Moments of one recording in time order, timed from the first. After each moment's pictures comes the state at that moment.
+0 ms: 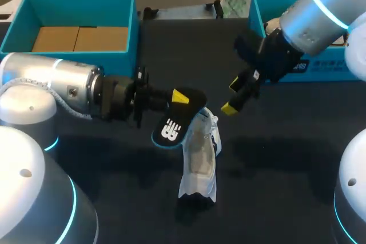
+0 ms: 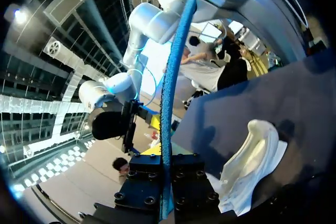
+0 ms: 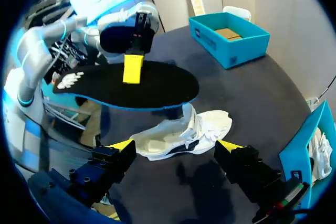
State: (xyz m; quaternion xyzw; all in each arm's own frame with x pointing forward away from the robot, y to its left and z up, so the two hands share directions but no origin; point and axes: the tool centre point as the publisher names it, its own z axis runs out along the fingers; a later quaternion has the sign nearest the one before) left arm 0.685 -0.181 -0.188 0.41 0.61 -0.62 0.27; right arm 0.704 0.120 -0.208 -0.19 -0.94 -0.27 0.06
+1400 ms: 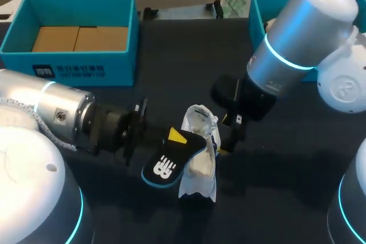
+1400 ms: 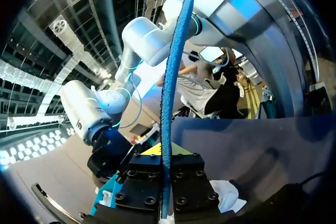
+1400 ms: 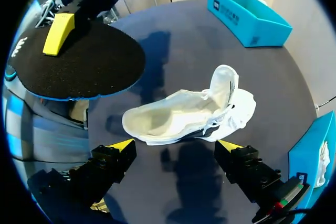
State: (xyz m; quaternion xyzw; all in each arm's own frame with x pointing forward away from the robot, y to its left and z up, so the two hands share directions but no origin) left arm 0.583 -0.175 -0.184 0.38 0.65 -0.64 0.17; right arm 0.660 0.130 -0.284 -0.13 -0.97 -0.18 0.04
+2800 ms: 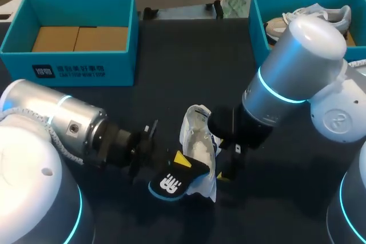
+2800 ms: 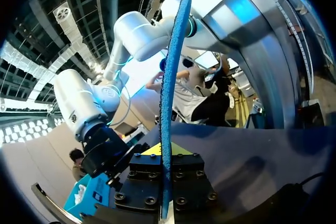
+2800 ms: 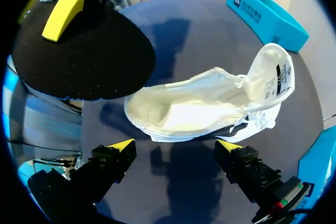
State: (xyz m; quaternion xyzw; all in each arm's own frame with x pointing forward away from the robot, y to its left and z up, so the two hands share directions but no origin) left arm 0.555 -0.183 -0.232 0.36 0.66 -0.65 0.09; right arm 0.627 0.131 -0.340 -0.07 -0.98 -0.17 0.04
